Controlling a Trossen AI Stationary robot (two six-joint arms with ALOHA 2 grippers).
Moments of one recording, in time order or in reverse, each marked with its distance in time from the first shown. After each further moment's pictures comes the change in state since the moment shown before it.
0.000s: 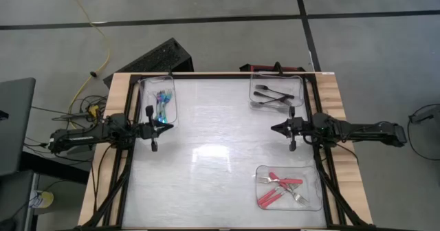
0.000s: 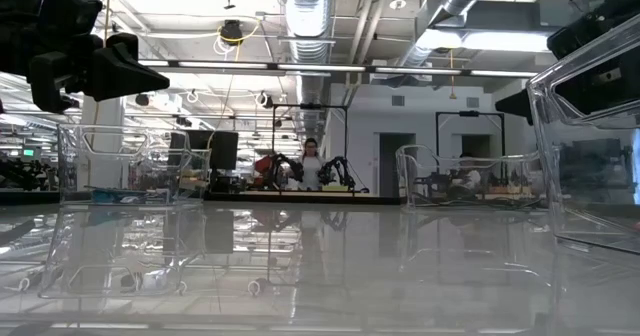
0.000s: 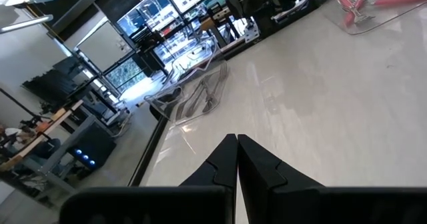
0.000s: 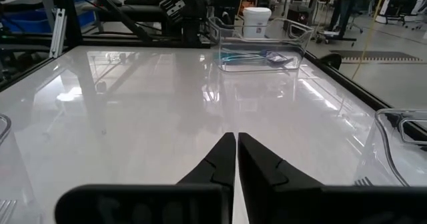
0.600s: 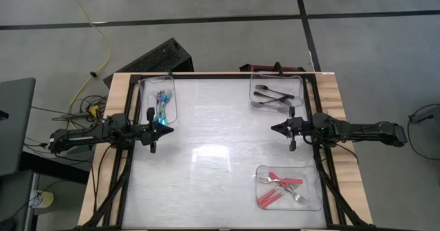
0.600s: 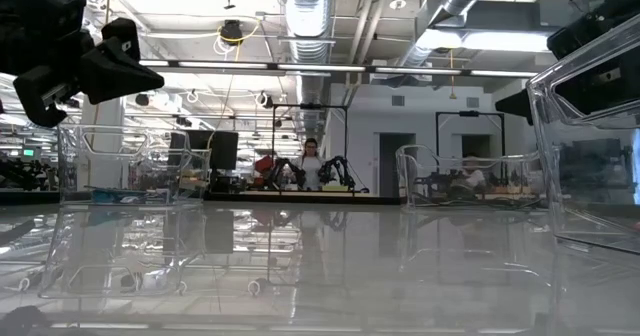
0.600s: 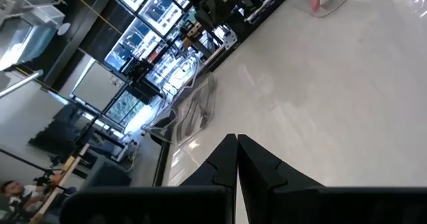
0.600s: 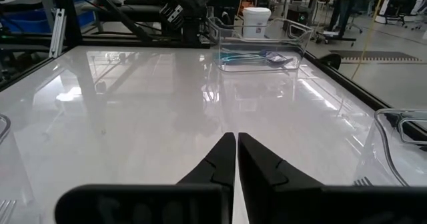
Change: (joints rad) left arm 0.000 0.000 0.000 -0.016 0.088 0.229; right arm 0.000 0.000 0.000 0.000 0.002 0.000
